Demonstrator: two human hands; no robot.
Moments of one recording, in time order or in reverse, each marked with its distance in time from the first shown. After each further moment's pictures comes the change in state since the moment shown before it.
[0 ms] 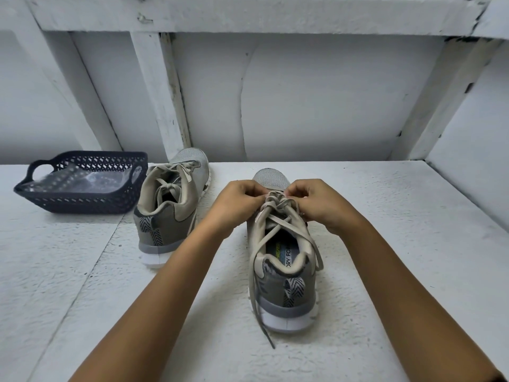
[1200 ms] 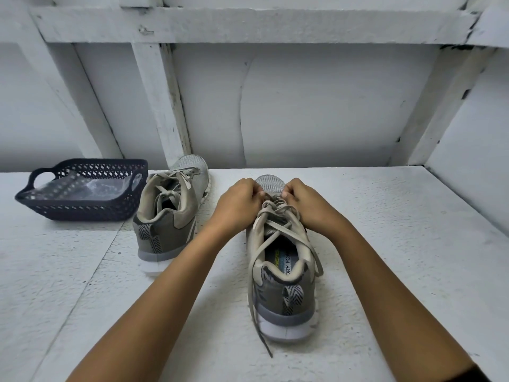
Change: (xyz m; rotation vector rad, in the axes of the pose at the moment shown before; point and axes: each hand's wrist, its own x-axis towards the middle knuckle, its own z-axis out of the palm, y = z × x) left_hand 0.022 -0.004 0.005 0.573 0.135 0.148; right_hand 0.021 0.013 0.005 -0.373 0.076 -0.137
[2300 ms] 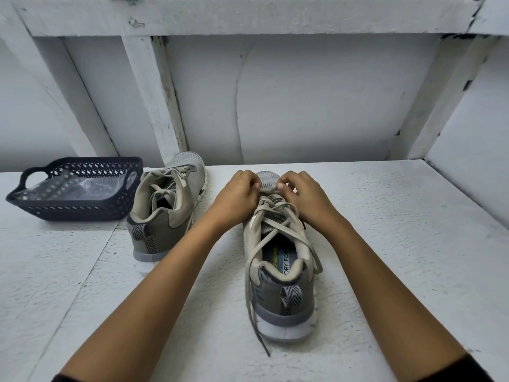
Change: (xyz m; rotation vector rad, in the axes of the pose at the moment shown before) left_hand 0.018 -0.014 0.009 -0.005 -0.018 0.127; right_hand 0.009 0.004 0.003 -0.077 0.161 -0.033
